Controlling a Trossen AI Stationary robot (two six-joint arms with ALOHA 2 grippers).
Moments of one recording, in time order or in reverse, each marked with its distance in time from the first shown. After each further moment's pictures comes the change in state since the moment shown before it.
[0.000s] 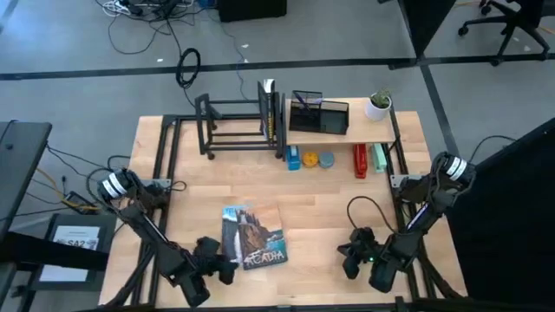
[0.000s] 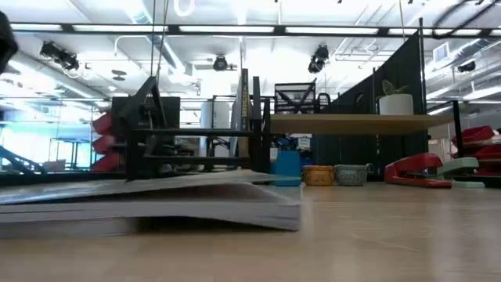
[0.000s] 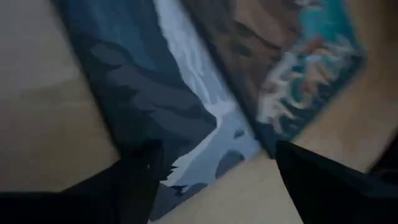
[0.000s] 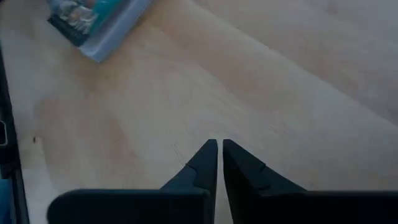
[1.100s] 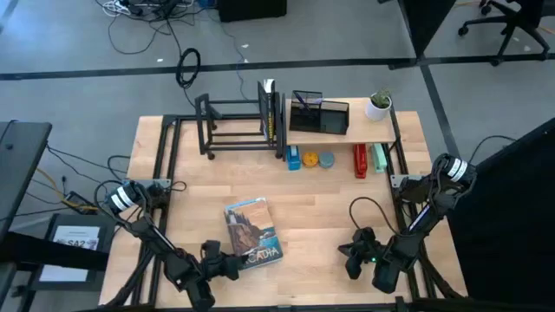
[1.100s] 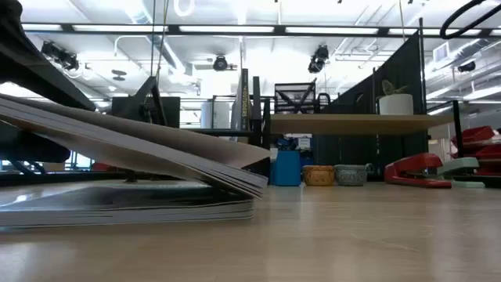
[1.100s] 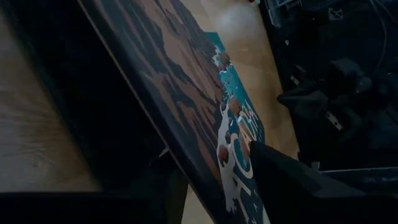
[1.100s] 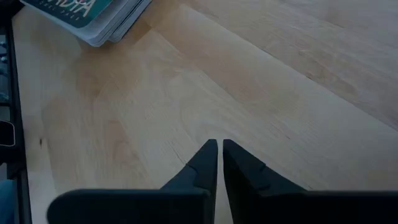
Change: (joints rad) left arm 0.008 0.202 -0.001 0.420 -0.514 -0.094; right arm 0.103 0.025 -0.068 0.048 0.143 0.106
